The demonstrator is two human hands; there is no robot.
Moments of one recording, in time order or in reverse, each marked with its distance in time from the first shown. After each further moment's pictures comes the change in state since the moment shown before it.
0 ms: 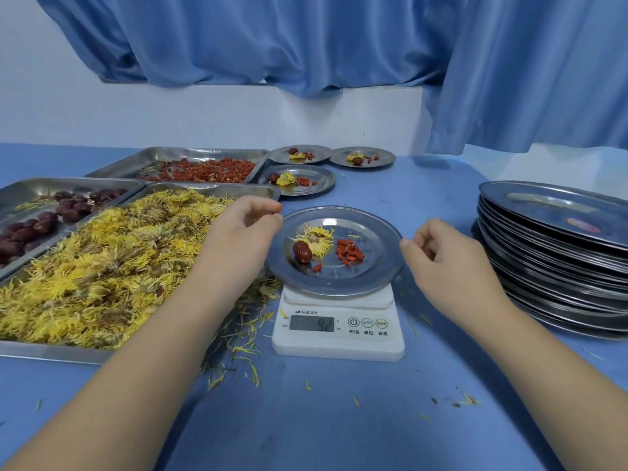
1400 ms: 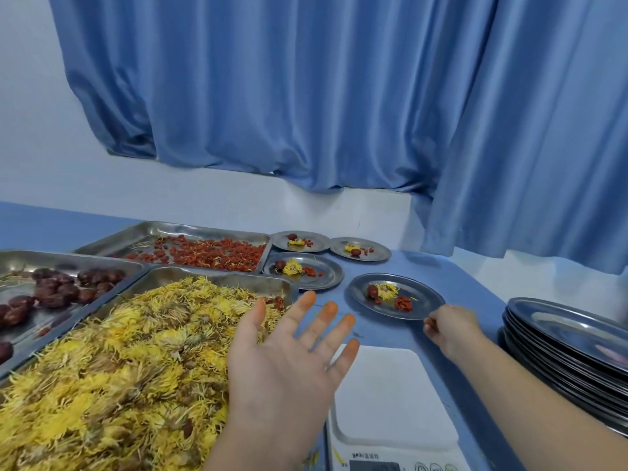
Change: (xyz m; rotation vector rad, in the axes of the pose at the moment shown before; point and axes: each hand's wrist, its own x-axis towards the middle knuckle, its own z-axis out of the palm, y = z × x) left_hand 0.007 0.013 -0.019 -1.432 -0.249 -0.615; right_hand 0.134 0.032 0.060 0.804 0.285 0.878
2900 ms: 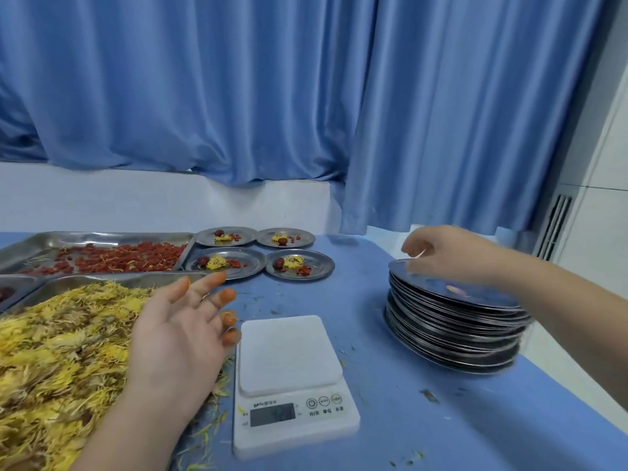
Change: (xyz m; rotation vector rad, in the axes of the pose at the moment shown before) left_hand -0.005 -0.012 0.001 0.426 -0.139 0.242; right_hand -0.125 -0.131 -0.135 -1.402 -0.202 -0.745
